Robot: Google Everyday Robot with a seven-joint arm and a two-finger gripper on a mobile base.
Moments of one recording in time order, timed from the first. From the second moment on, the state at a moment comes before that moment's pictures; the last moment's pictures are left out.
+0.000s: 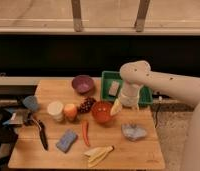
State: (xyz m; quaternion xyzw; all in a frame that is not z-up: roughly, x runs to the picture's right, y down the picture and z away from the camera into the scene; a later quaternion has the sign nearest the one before) arm 0.150 0.131 0.748 -0.32 0.28 0.66 0.61
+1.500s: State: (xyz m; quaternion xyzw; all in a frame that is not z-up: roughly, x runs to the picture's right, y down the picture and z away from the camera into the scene) arm 0.063 0.290 0.714 -0.40 0.31 0.60 0.62
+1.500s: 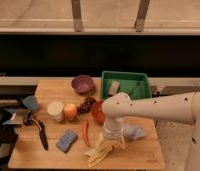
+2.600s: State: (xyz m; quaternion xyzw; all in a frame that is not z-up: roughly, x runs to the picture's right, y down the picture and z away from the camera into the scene) arm 0.028 0.333 0.742 -0.43 0.35 0.57 0.61
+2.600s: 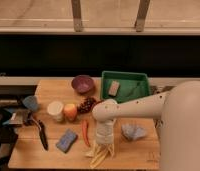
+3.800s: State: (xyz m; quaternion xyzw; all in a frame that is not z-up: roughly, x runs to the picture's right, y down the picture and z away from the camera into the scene) arm 0.099 0.151 0.698 -0.33 0.21 0.68 0.62
